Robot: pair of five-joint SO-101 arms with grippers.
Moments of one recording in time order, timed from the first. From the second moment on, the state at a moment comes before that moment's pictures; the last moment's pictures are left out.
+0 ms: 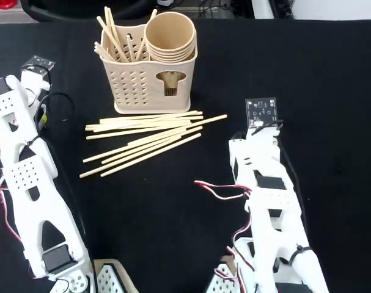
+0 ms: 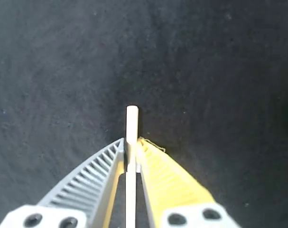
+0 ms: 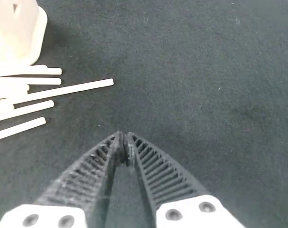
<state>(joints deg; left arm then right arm) -32.7 79.0 -86.8 99.8 -45.9 4.0 -37.5 74.7 12.8 8.2</state>
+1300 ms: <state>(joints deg) -2.5 9.3 -94.1 82.5 3.3 4.0 -37.5 74.7 12.8 8.2</state>
